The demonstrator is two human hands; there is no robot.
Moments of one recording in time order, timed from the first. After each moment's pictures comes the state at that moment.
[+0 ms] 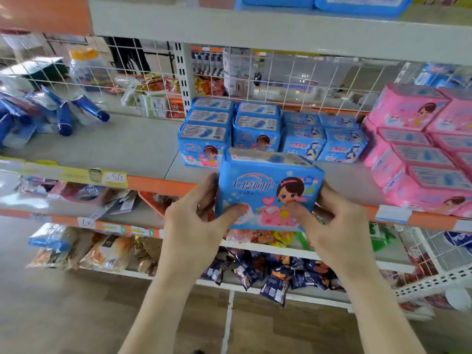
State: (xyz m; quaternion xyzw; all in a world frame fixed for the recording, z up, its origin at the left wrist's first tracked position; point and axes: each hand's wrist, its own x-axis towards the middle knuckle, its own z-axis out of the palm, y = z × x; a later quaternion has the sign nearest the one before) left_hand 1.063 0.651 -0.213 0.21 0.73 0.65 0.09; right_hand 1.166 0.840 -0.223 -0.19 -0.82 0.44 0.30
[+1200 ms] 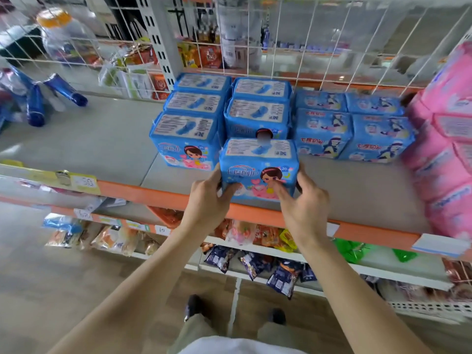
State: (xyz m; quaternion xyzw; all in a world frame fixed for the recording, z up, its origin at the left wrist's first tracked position) left_hand 0.922 0.773 -0.330 0.26 0.87 0.41 0.00; right_hand 1.026 0.935 -0.332 -0.21 -0.85 0.36 0.33
